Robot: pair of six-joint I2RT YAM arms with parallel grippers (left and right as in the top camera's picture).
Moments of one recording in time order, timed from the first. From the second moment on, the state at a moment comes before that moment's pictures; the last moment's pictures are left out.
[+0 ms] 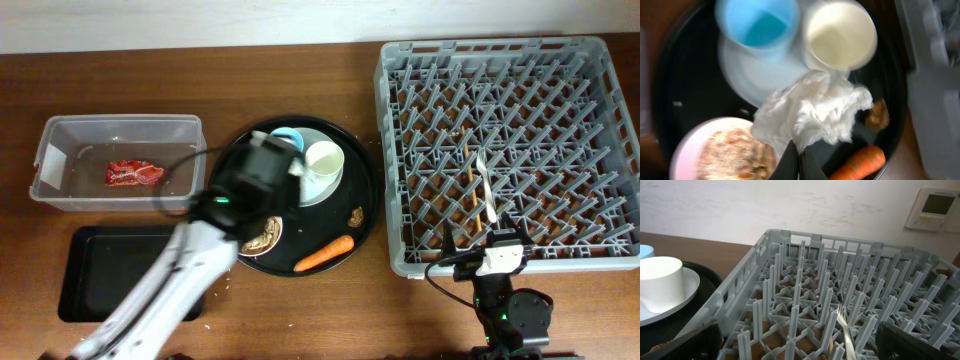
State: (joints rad) left arm -0.52 1.41 1.13 -0.71 -0.14 -0.36; right arm 0.02 0.01 0.01 -0.07 -0.03 -0.10
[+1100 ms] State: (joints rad) left arm -0.26 1.24 1.24 -0.96 0.04 -0.33; right arm 0.02 0.01 0.01 -0.07 -0.03 -0.10
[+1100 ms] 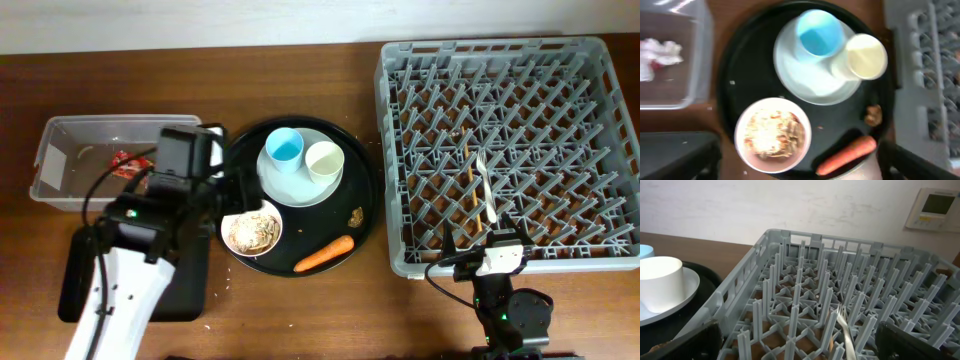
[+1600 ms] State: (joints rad) left arm -0.57 1.48 1.20 -0.94 -0.07 -0.46; right arm 0.02 0.01 0.01 -0.07 -0.03 -0.10
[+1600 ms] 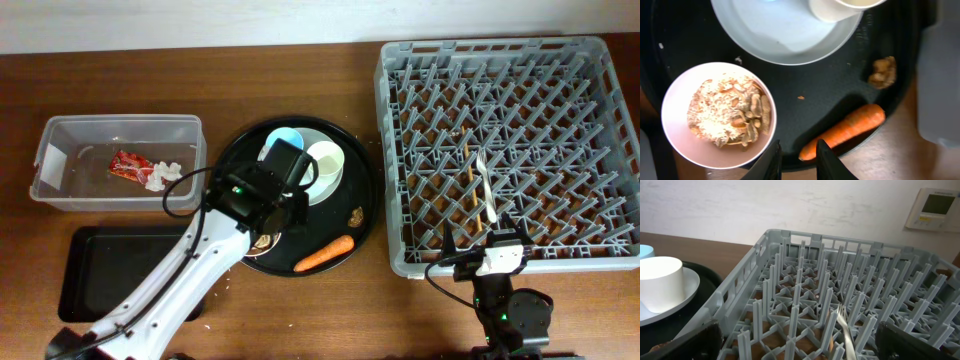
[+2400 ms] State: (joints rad) left arm -0.57 1.76 1.11 -0.79 -0.19 -0.52; right arm 0.02 0.01 0.01 -0.07 -0.03 -0.10
